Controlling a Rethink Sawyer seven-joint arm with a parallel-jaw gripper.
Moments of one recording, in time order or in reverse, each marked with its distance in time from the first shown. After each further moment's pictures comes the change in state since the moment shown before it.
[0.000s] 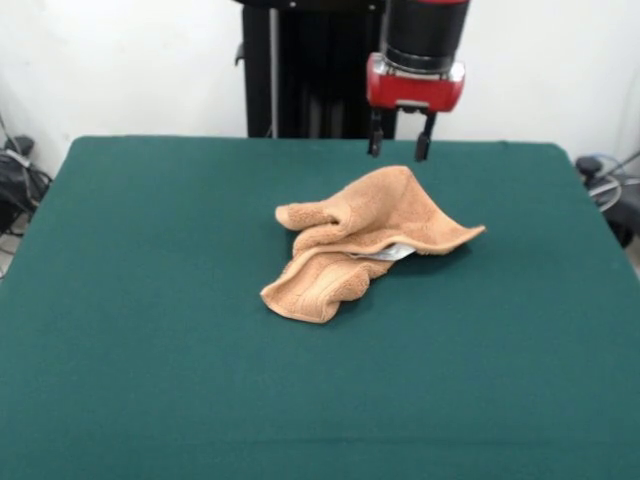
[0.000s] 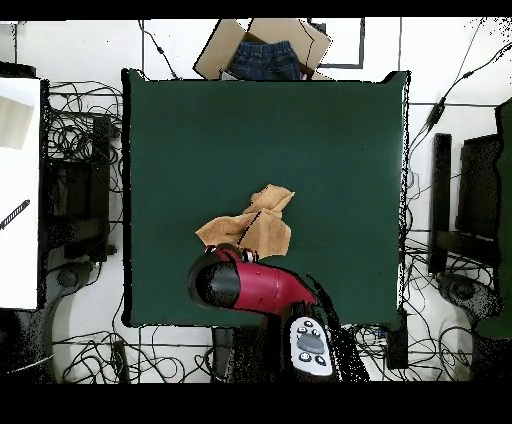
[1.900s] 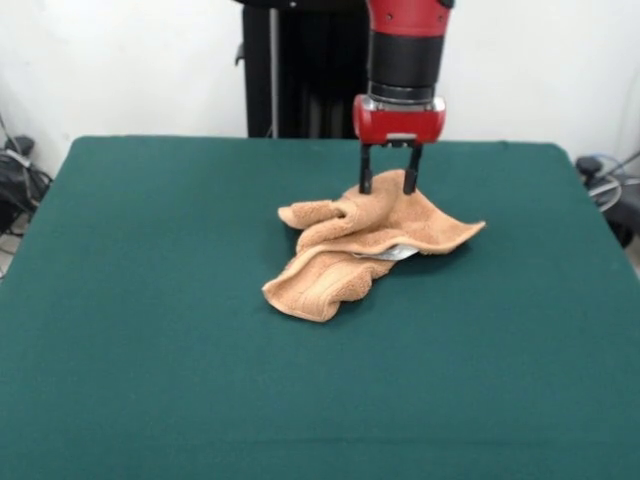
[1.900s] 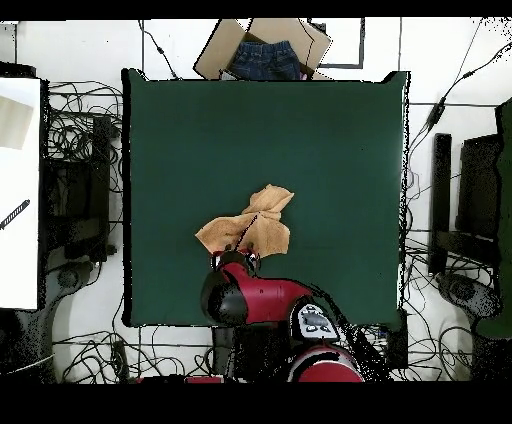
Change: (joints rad) arm -0.072 0.145 0.038 0.030 -0.237 -0.376 0.000
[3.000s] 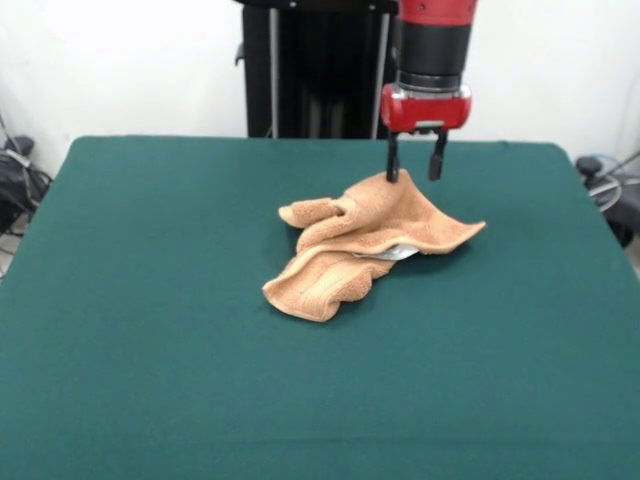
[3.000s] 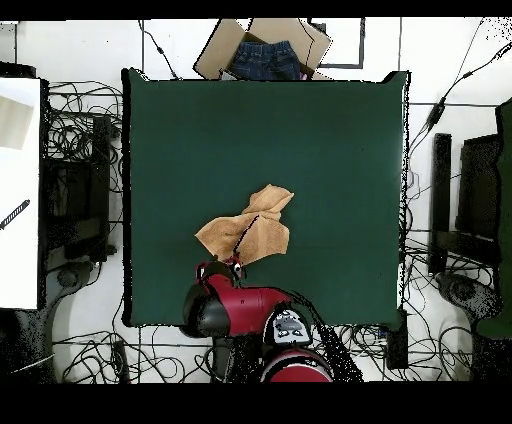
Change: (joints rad) arm 0.084 -0.009 -0.015 0.037 0.000 -0.017 0.000
